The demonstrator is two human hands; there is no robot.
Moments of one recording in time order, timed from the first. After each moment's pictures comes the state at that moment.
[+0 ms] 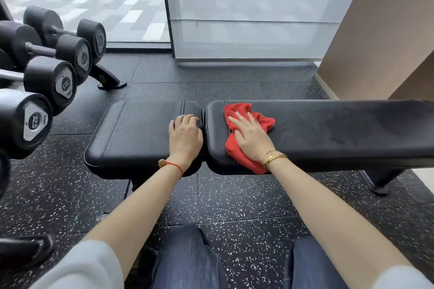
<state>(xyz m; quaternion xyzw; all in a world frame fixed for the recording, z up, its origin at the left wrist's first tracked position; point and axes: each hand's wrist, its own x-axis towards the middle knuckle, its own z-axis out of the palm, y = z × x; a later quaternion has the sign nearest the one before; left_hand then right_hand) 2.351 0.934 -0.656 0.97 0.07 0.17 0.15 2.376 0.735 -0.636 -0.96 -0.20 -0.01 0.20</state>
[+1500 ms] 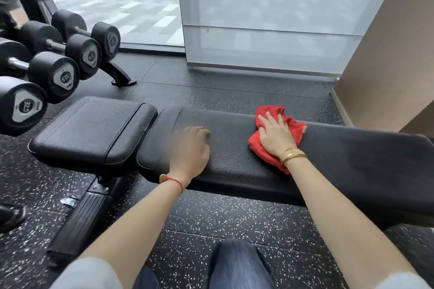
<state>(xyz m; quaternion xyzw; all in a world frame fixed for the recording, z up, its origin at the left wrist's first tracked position) 2.376 0.734 -0.662 0.96 0.09 0.20 0.17 2.499 0.520 -0.632 -0.98 -0.16 0.02 0.15</state>
